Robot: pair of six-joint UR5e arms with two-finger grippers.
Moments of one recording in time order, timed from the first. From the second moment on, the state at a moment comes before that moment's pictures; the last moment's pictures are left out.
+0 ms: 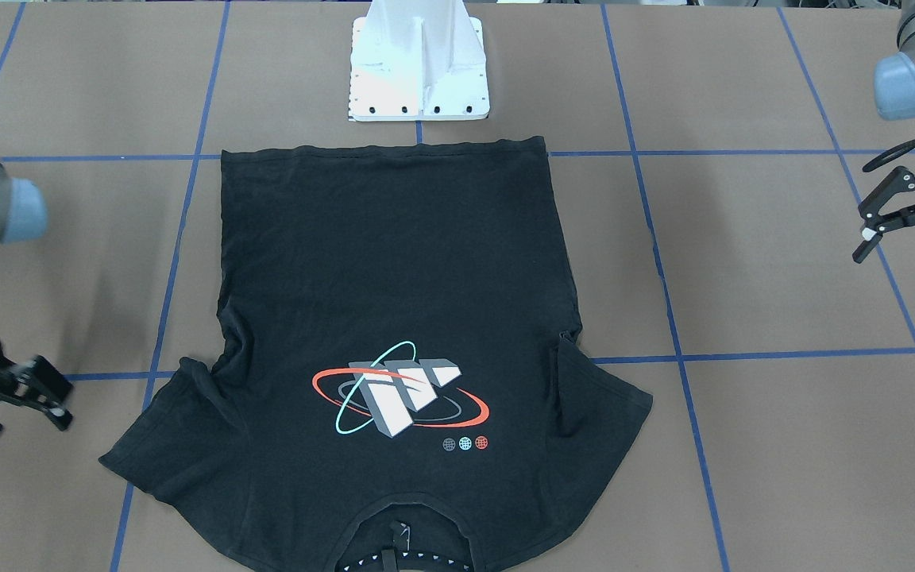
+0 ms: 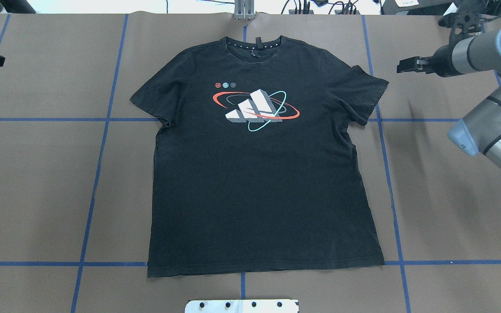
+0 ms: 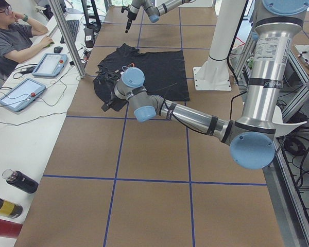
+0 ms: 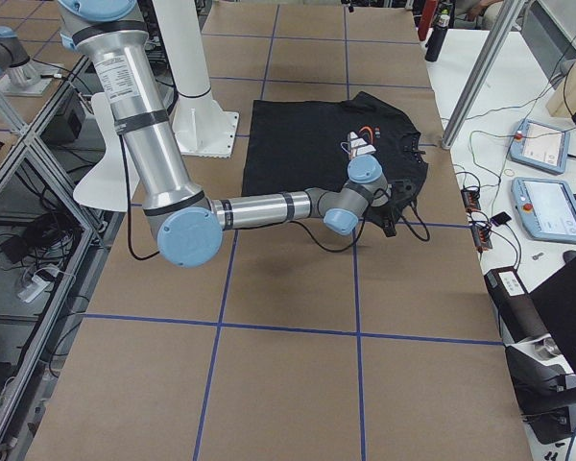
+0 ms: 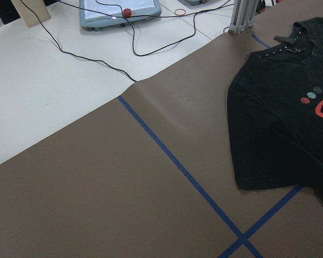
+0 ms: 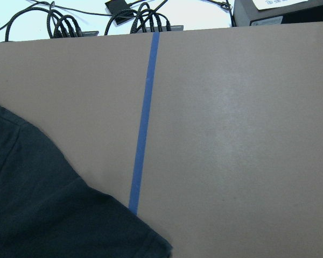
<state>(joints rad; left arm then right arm) -1.28 -1.69 -1.75 -2.35 -2.24 -0.27 1.03 -1.19 1.24 -0.64 1.95 0.93</state>
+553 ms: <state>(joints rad) -1.26 -1.70 -1.73 -2.35 -2.24 -0.27 0.96 -1.15 1.14 -0.58 1.88 0.95</state>
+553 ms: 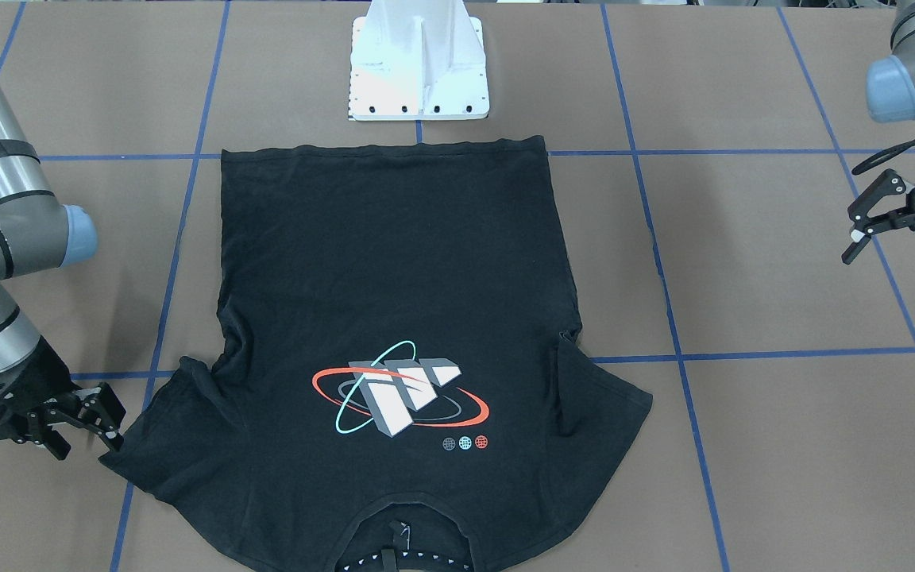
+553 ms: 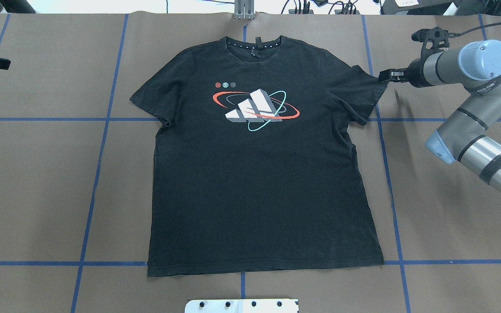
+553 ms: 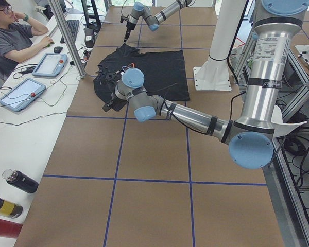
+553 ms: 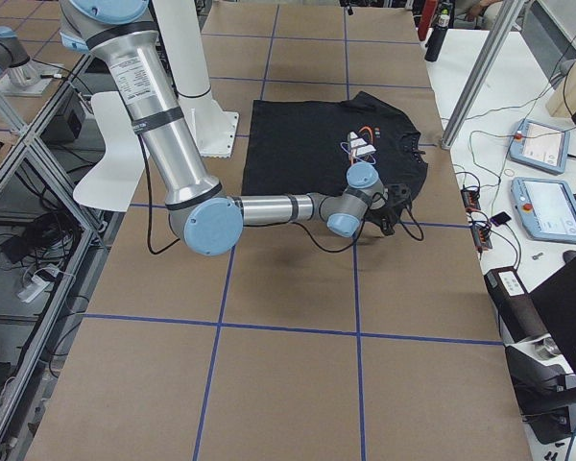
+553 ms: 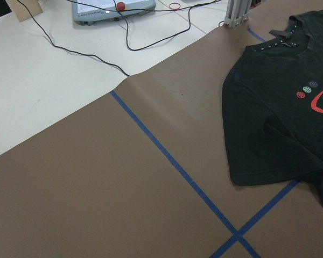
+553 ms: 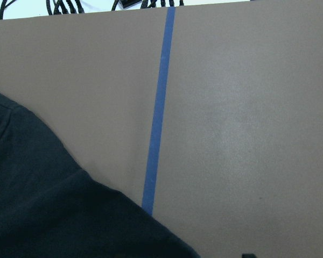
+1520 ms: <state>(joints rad) -1.26 -1.71 -1.72 -2.35 -2.24 -0.27 0.94 -1.11 1.07 -0.58 1.84 0.89</state>
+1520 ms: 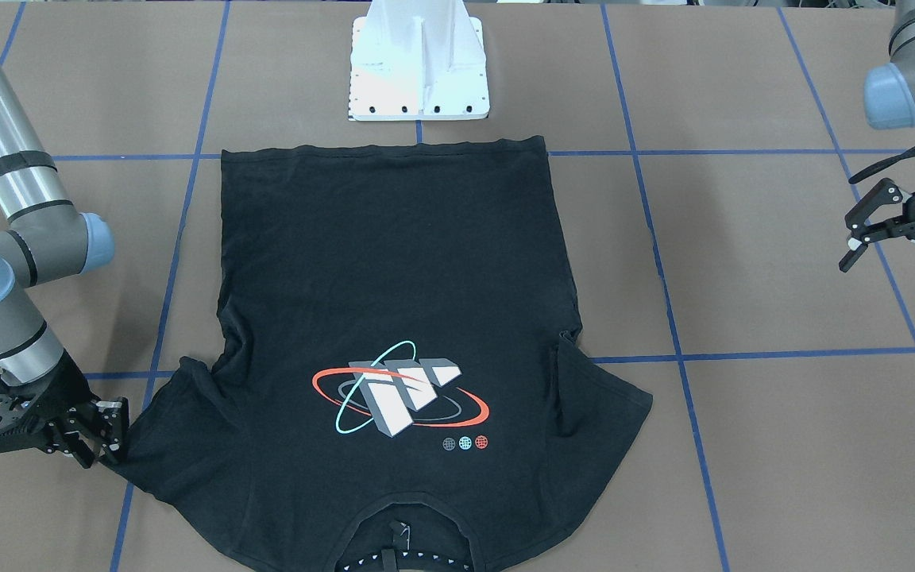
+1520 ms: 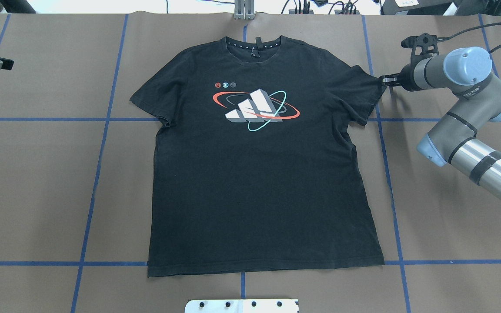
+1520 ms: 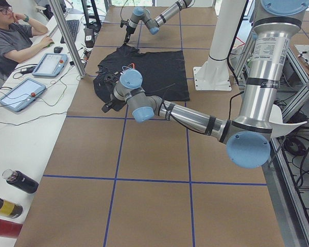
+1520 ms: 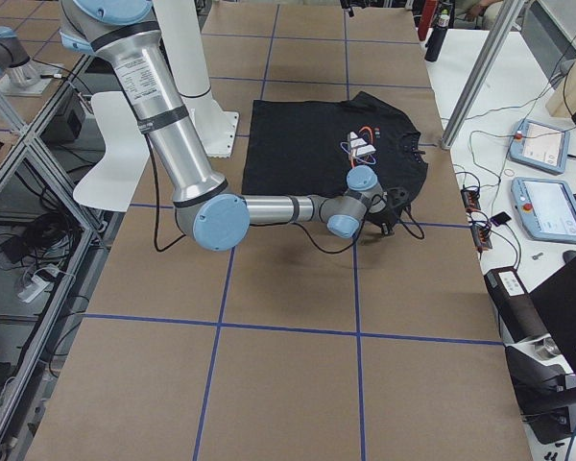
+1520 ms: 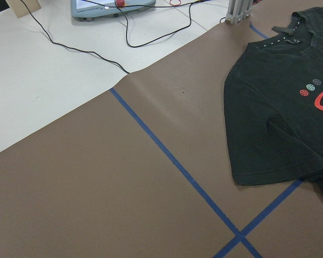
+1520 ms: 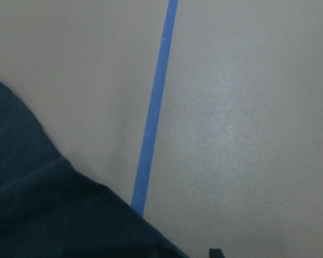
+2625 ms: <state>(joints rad) -1.26 -1.71 -1.71 -2.35 -2.24 -0.27 0.91 -0.98 1.25 -0.88 1.79 1.02</state>
